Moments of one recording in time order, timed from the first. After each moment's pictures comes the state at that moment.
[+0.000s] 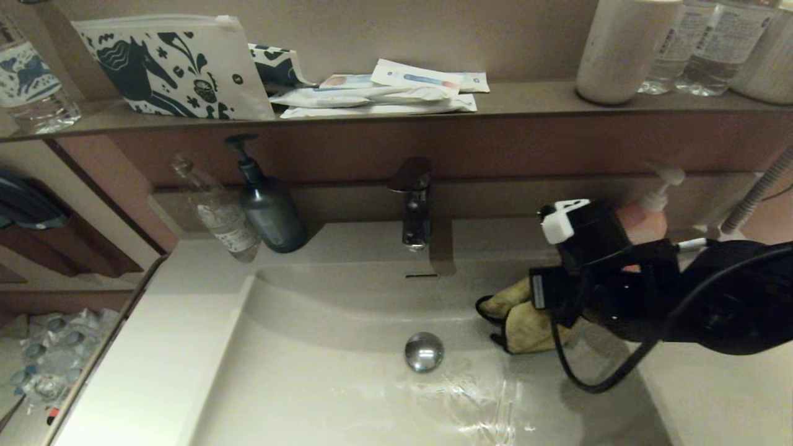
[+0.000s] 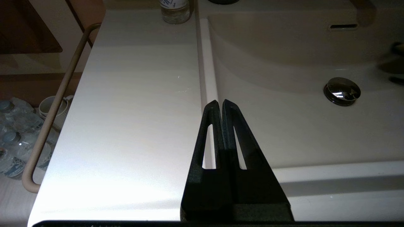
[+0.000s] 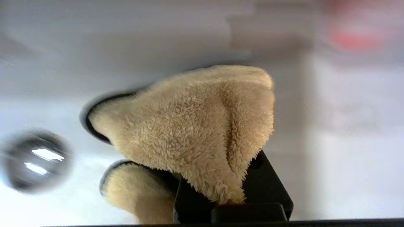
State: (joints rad) left arm 0.00 0.00 0.00 0.00 -0.02 0.02; right arm 0.61 1.77 -1.10 0.01 -0.62 0.32
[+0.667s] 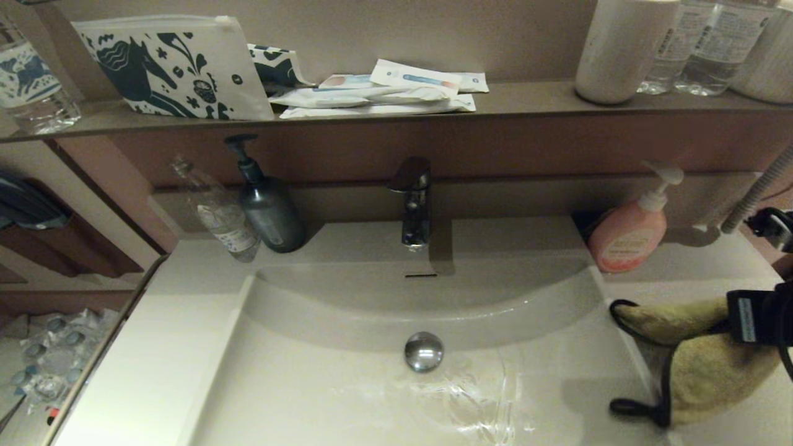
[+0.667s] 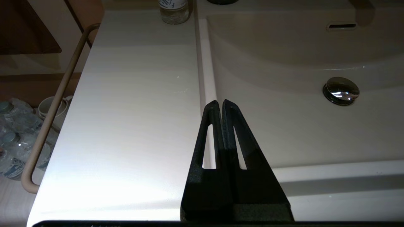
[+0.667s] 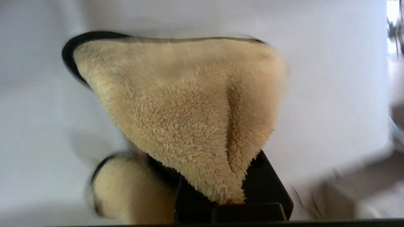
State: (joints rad) left arm 0.00 0.00 0.00 0.00 -0.02 0.02; right arm 0.16 1.34 -0.94 0.44 -0.37 0.24
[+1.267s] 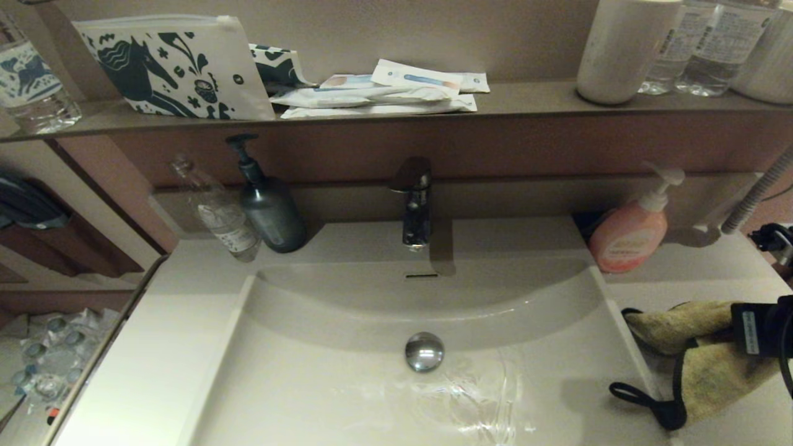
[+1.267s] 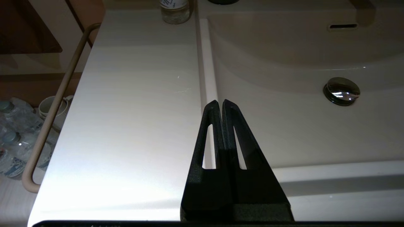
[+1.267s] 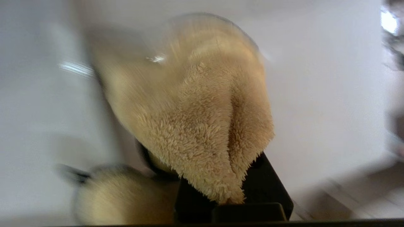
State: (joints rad) left arm 0.00 0.00 0.00 0.00 -0.02 0.02; right arm 0.09 1.33 -0.83 0.27 -0.36 0.15
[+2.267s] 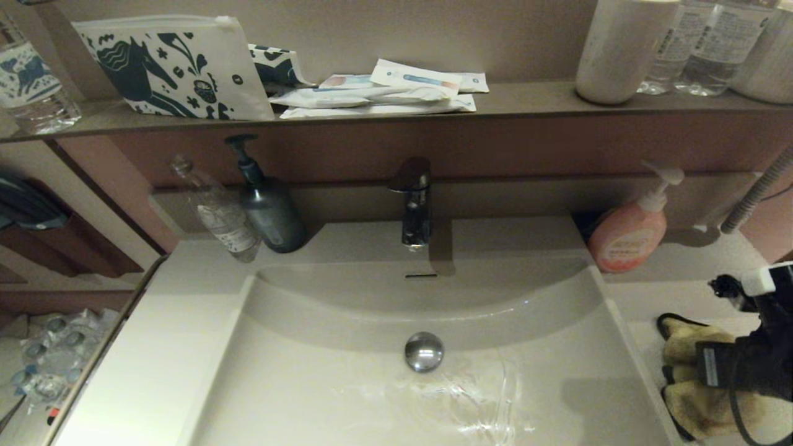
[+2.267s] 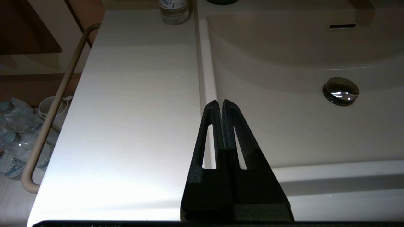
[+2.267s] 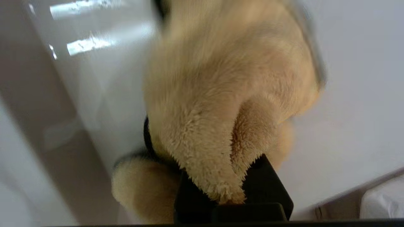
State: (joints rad) left arm 0.00 0.00 0.00 0.00 -0.02 0.02; right arm 0.08 1.50 -0.59 -0.03 -0.33 0.21
